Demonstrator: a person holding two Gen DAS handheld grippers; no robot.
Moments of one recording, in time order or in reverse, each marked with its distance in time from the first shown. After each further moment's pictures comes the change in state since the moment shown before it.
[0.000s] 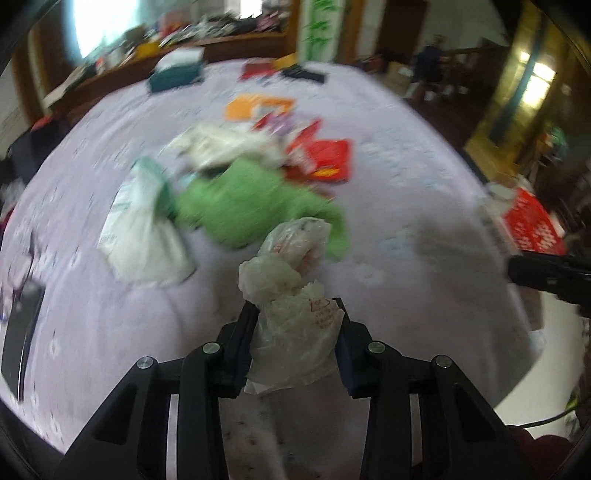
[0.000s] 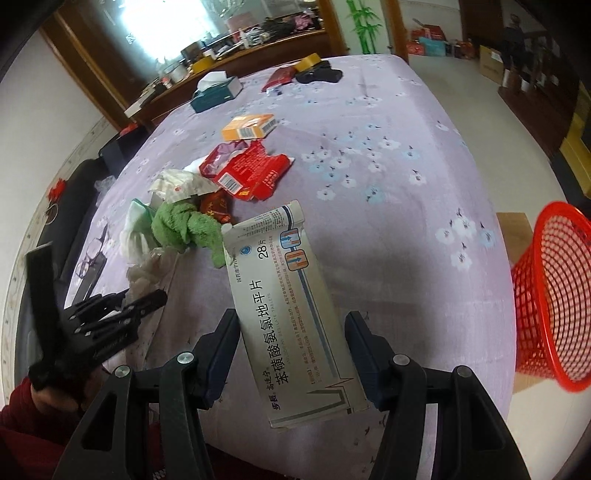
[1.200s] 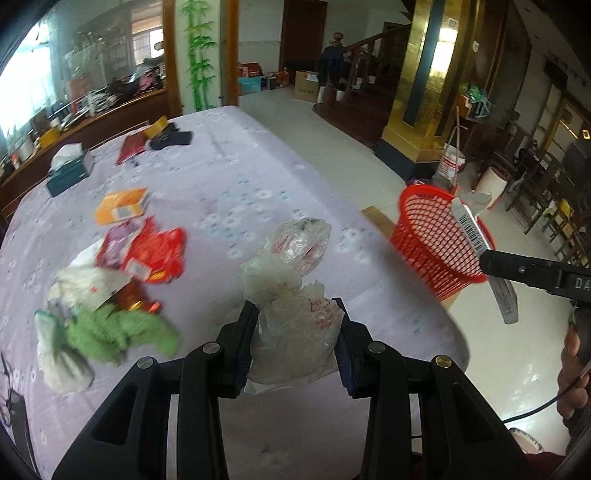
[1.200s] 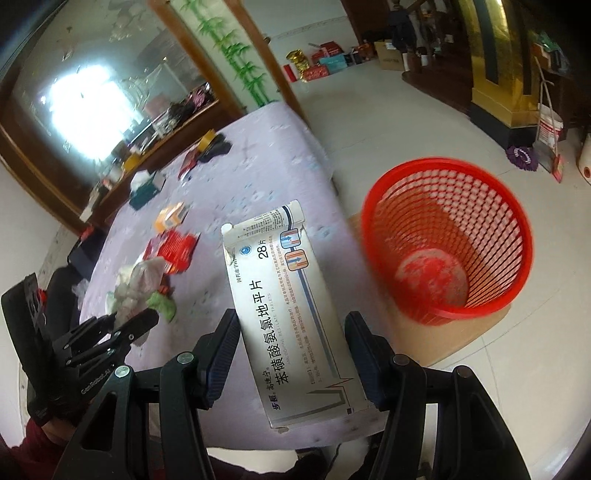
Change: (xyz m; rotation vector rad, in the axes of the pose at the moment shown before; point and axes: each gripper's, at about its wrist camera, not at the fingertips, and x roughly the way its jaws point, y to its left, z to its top) left arm -0.018 -0.149 0.057 0.272 -0.072 -0.185; right arm -0.114 -0.117 -0.042 0.345 -0.227 -0.100
